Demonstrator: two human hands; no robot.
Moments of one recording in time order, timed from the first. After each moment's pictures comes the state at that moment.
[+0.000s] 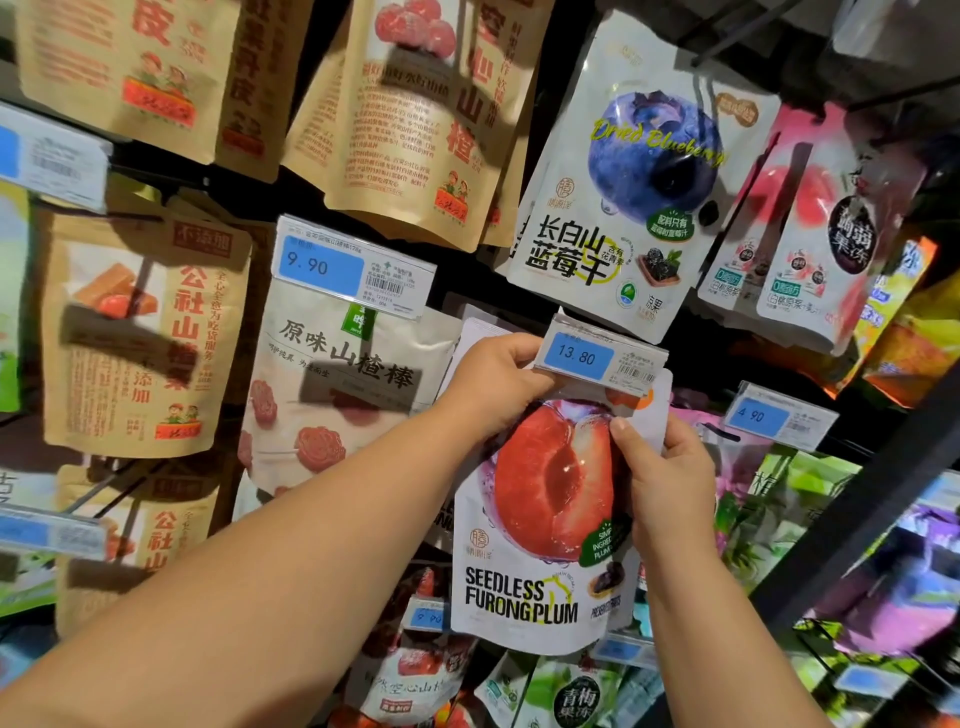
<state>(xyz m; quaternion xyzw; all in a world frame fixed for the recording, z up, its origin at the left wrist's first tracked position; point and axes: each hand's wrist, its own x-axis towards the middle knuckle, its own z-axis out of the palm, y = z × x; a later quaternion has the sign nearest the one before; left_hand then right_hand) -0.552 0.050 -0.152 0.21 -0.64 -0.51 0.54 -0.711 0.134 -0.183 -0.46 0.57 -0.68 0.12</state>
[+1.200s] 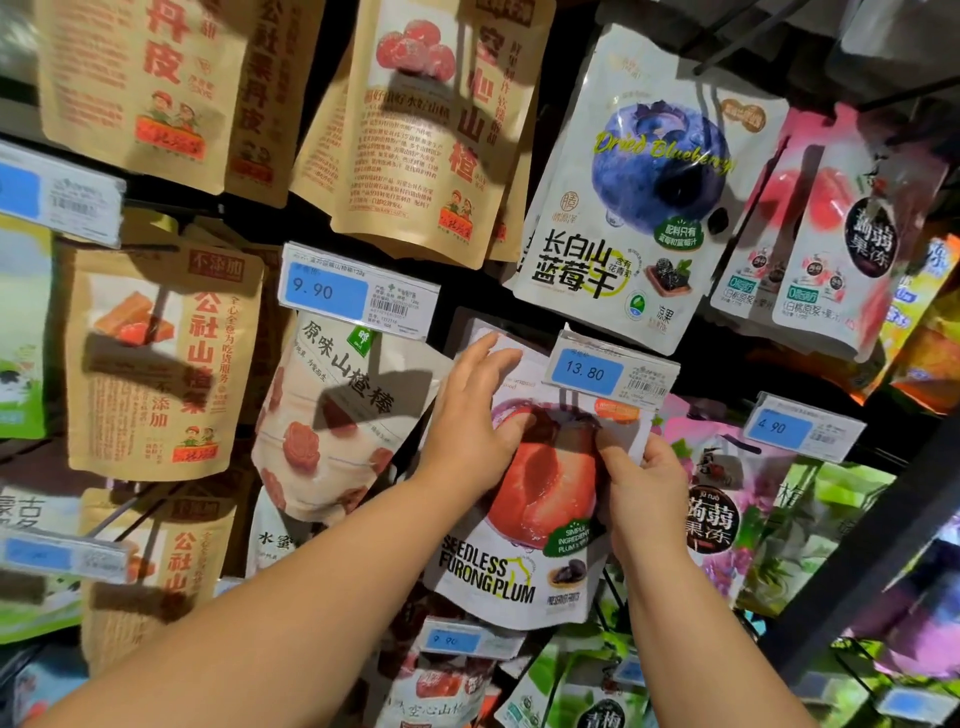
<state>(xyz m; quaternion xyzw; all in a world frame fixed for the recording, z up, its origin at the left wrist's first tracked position) -0.546 0.035 -0.202 0.30 -0.70 -0.22 0.61 -0.707 0.099 -0.202 -0.41 0.60 -0.67 0.12</state>
